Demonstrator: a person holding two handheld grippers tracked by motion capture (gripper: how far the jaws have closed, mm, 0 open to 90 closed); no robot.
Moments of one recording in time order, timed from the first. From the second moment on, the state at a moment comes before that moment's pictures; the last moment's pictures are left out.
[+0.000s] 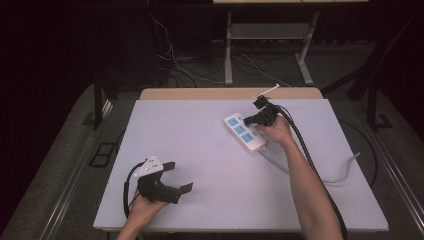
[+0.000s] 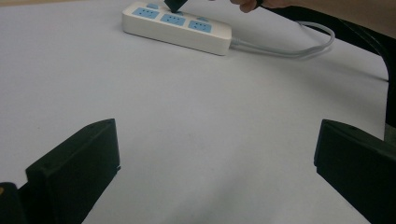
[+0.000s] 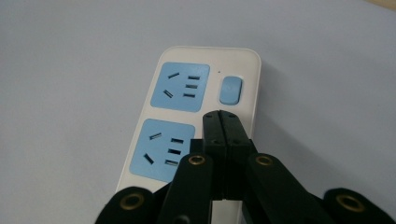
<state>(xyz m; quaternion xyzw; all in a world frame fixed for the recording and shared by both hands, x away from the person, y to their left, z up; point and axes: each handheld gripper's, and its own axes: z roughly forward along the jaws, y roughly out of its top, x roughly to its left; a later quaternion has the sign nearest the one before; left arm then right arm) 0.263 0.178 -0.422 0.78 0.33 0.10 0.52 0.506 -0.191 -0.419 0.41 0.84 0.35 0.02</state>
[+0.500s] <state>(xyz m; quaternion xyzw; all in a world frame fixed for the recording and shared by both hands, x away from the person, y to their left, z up) 0.263 0.176 -0.422 0.78 0.33 0.09 0.52 0.503 -0.196 -0.409 0.40 0.85 0.33 0.03</state>
